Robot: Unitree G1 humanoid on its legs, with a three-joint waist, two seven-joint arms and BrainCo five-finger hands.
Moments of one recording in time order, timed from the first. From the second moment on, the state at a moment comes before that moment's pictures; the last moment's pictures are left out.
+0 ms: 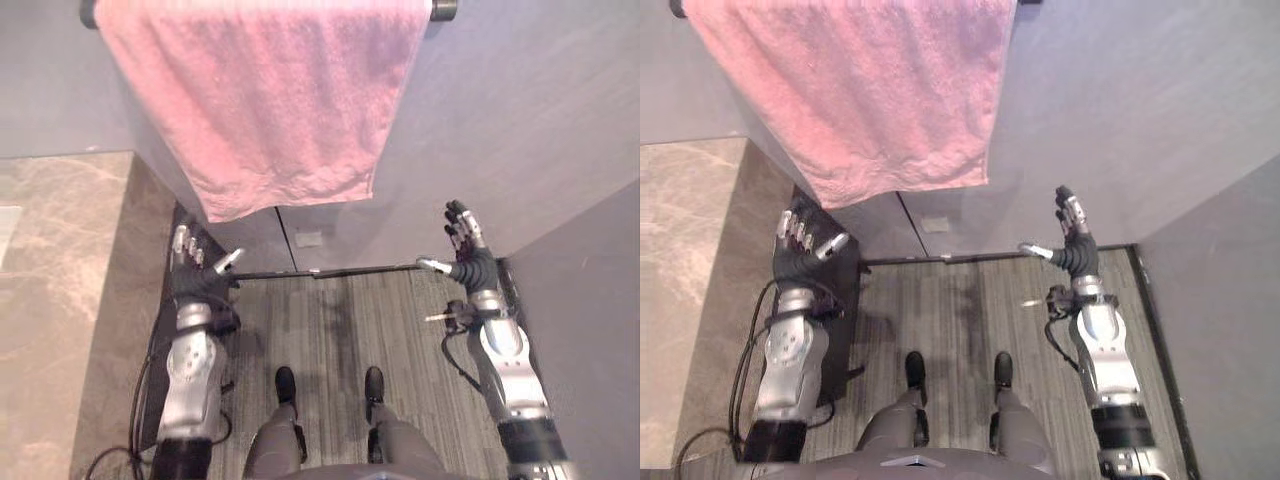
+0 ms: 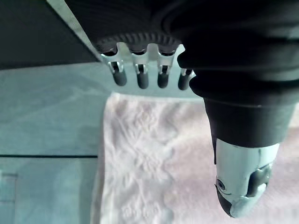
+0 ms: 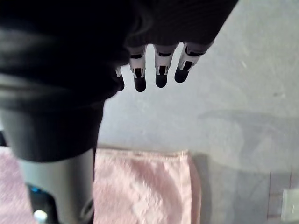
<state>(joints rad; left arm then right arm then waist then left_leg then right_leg) 0.11 0.14 0.06 -0.13 -0.15 -0.26 0.19 -0.03 -0.25 0.05 -0.04 0.19 -0.22 0.02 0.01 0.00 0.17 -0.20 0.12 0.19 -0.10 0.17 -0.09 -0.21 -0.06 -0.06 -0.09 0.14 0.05</state>
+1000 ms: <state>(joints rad) -0.55 0.30 -0.20 0.18 -0.82 -0.35 0.03 -0.66 -0.26 0.39 0.28 0.49 -0.23 0.04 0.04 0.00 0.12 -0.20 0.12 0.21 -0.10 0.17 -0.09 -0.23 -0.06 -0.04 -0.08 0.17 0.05</state>
